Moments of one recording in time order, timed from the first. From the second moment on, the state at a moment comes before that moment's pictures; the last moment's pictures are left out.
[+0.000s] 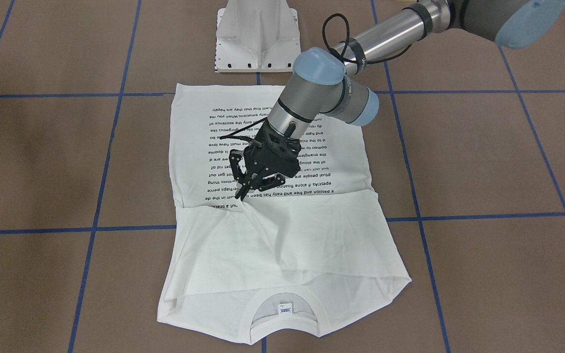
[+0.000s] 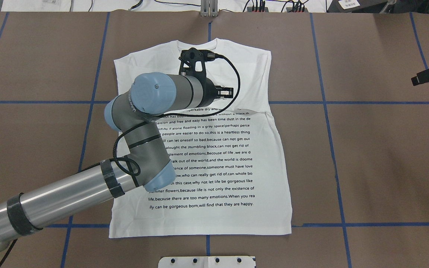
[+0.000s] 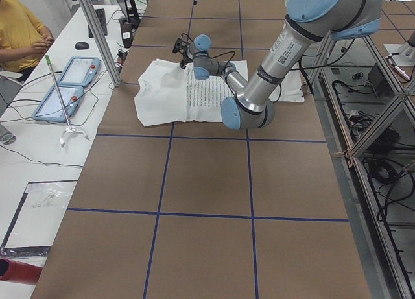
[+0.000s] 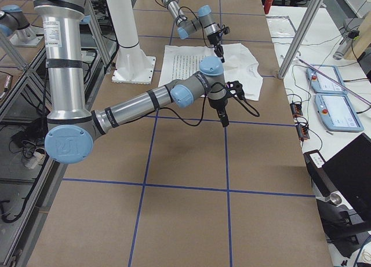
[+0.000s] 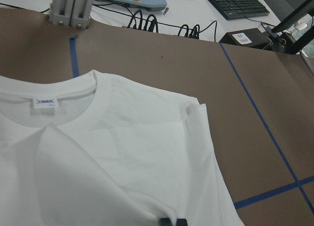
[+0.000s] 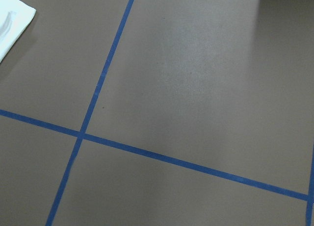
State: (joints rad) left arm -0.54 -2.42 -1.28 -2.43 -1.64 -1.12; right arm 1.24 -1.54 1.95 -1.36 2.18 0.38
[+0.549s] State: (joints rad) left arm -0.45 -2.45 -1.26 -2.45 -1.61 -1.13; right arm 1.24 -1.54 1.94 -1.36 2.18 0.38
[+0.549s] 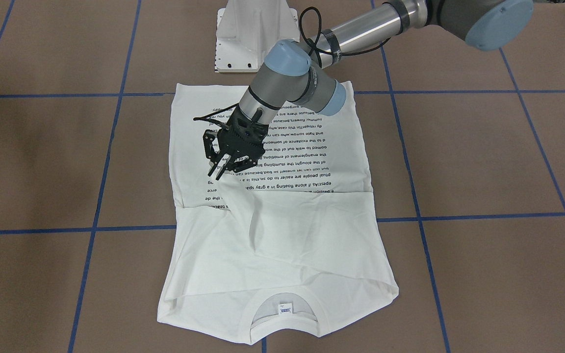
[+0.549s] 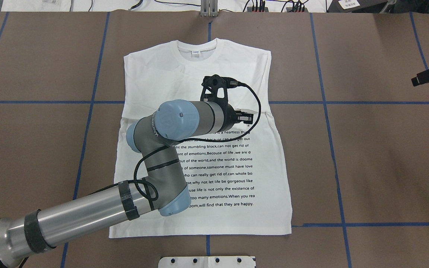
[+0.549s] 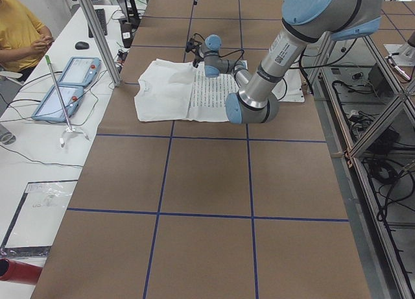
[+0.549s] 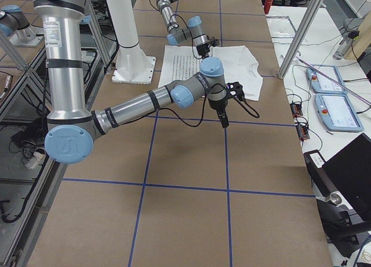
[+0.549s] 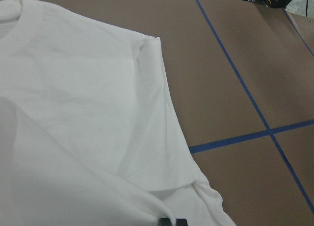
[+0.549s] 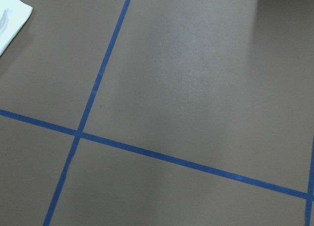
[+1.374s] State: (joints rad) left arm -0.68 -2.22 -1.57 -2.19 -1.86 -0.75; right arm 0.93 -1.19 1.86 -1.44 1.95 0.83
